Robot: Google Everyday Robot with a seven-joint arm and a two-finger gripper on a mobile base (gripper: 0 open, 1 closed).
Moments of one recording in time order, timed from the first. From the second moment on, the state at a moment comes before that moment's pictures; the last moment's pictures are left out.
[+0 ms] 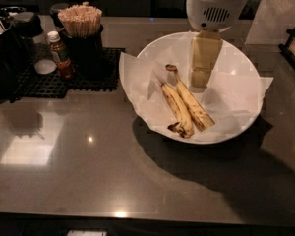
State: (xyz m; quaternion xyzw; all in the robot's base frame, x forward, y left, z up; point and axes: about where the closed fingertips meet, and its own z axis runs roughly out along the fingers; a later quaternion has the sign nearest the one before) arm 0.520 -0.096 0.991 -0.65 0.75 -0.11 0.13
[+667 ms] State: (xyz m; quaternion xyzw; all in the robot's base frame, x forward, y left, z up) arm 0.518 -0.093 0.986 -0.60 0.78 -0.06 0.17
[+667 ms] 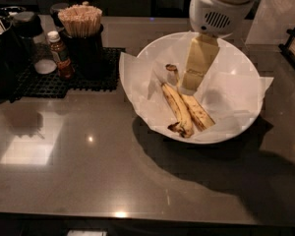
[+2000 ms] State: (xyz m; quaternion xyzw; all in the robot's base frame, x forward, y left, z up) arm 0.508 -0.081 0.974 -0.43 0.86 0.09 0.26
